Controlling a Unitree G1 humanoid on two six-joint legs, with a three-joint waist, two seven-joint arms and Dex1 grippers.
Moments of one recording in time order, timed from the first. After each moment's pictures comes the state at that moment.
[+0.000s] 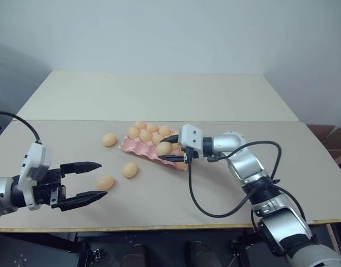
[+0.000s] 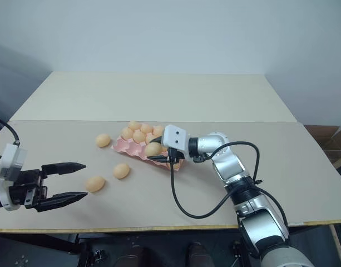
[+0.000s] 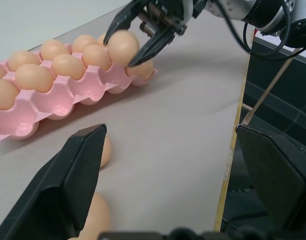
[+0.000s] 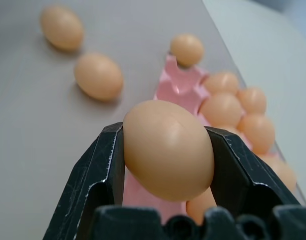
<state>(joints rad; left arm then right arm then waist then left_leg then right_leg) 0.12 0.96 0.56 -0.38 -0.80 0.59 -1.26 -0.79 -0.35 0.33 0.31 0.02 0.04 1.01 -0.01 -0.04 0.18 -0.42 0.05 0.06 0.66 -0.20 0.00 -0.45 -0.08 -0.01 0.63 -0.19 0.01</state>
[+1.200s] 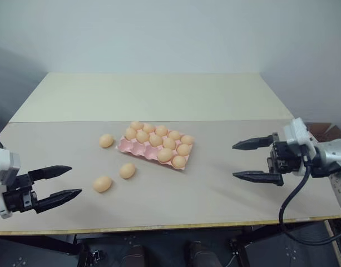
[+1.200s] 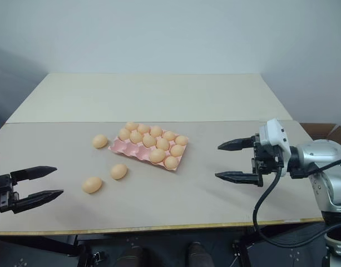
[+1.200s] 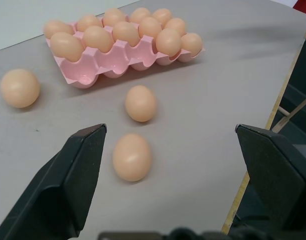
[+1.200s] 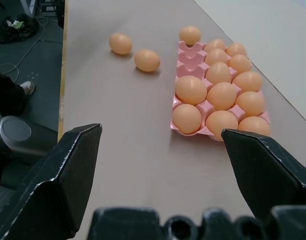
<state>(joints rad) 0.25 0.98 0.72 -0.26 -0.75 0.58 -1.27 -0.37 -0.92 -0.18 -0.18 0.61 0.42 1.37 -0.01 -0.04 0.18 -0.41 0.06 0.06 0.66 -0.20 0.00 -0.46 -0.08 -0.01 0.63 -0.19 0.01</state>
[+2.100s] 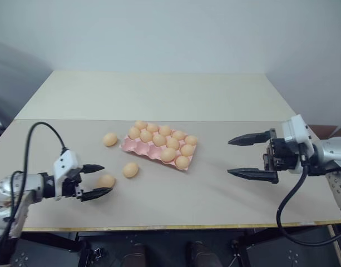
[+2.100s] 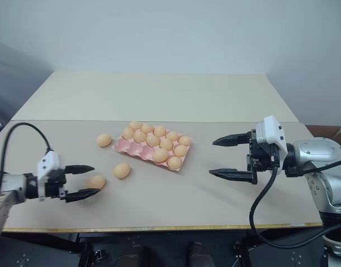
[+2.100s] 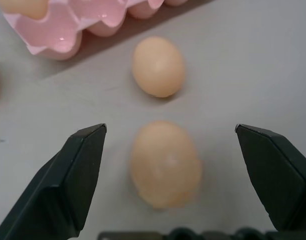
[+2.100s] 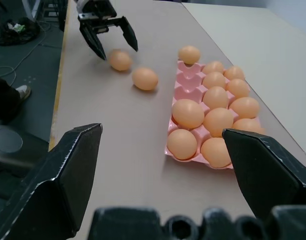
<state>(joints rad) -0.13 0.88 0.14 0.04 -0.34 0.27 -1.20 -0.39 -0.91 -0.18 -0.23 0.65 0.42 1.29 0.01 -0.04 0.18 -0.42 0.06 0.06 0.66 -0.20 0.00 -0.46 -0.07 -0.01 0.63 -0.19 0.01</state>
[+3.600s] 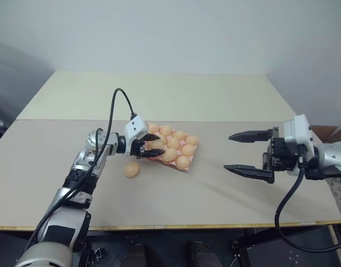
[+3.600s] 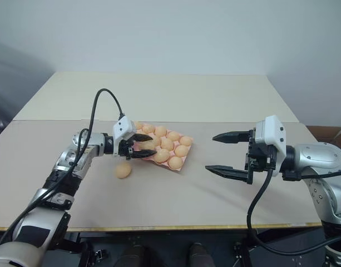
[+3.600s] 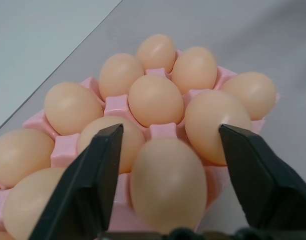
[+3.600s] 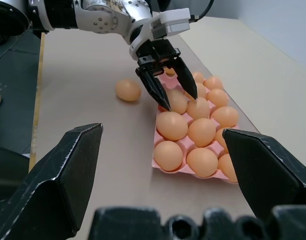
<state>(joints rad) -0.81 0.50 -0.17 0.48 -0.16 0.19 -1.15 -0.32 -0.90 -0.23 -0.36 0.68 0.45 1.15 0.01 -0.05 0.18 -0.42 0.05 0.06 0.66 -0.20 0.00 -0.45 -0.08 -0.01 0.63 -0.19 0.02</state>
